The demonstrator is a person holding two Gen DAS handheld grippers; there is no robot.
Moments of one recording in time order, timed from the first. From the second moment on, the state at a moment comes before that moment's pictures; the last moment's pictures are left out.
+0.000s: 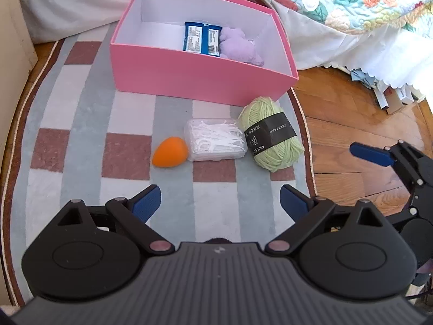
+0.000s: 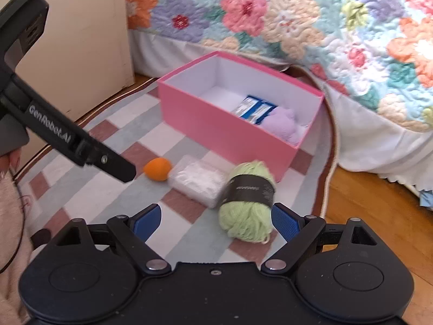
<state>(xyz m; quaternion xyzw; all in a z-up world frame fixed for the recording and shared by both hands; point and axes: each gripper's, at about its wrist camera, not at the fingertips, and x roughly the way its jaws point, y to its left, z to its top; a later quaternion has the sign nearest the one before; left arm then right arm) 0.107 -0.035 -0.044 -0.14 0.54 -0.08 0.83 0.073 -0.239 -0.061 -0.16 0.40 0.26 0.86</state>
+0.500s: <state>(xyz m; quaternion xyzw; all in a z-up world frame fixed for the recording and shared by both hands) 0.145 -0.080 -0.083 -0.11 0.55 -0.09 0.82 0.087 -0.245 -0.098 -0.18 0.37 0.23 0.88</state>
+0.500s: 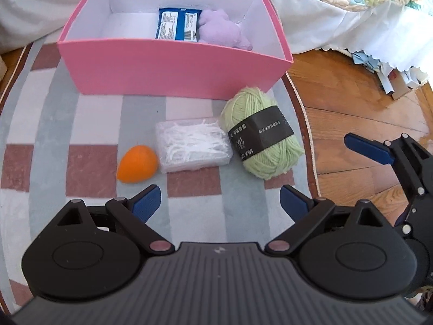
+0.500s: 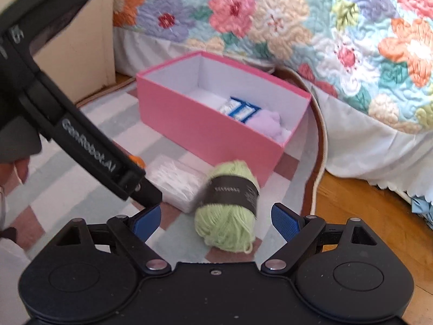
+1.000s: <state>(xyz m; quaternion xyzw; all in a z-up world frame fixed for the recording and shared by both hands) 0.170 -0.090 -0.099 -0.20 0.51 -0.13 0.83 0.100 -0.257 -0.120 -0.17 0.38 0.24 0.88</state>
